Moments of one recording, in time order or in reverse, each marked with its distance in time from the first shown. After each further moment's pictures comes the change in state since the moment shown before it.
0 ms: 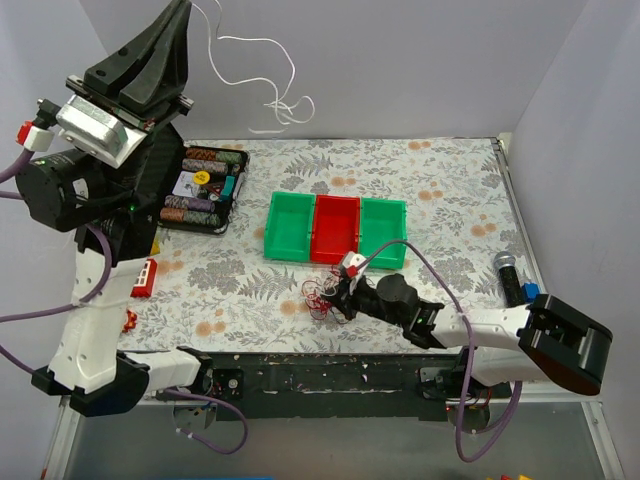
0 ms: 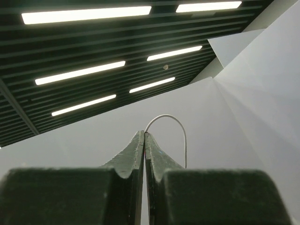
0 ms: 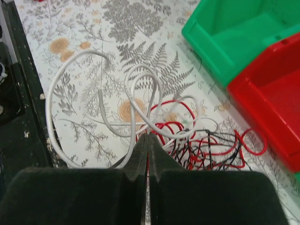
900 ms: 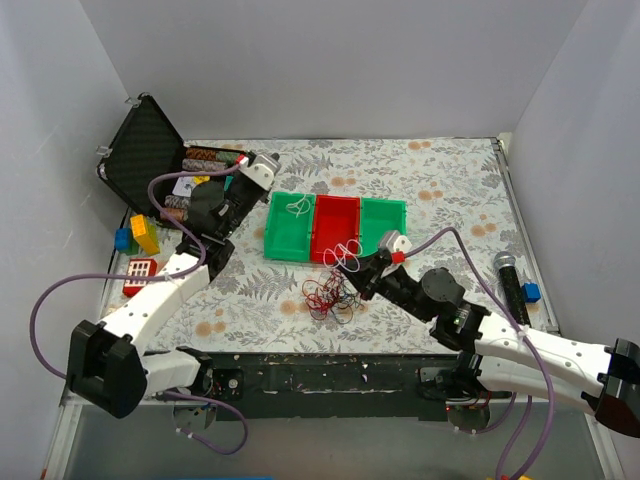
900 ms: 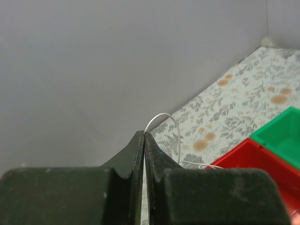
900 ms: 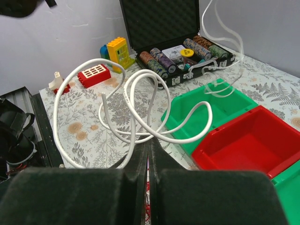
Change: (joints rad) left arm 0.000 -0.035 -0.966 0.097 -0.199 0.115; right arm 0.003 -0.422 0.096 -0.229 0.114 -0.026
